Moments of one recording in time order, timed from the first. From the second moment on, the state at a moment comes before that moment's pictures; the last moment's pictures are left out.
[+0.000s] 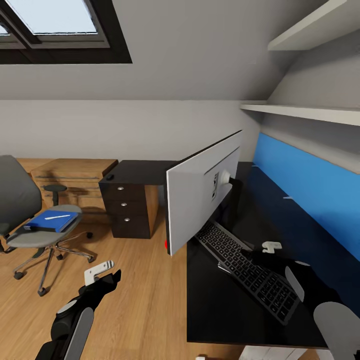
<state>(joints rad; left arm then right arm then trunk) -0.15 -0.05 0.07 -1.56 0.35 0.57 0.30 -0.71 -0.26 -0.06 -0.57 -0.18 0.26 0.50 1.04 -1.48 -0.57</state>
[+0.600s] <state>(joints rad) -0.15 -0.05 0.08 -1.56 0.35 0.57 0.30 -0.71 -0.27 -0.06 -0.57 -0.18 0.26 0.50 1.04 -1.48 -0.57</state>
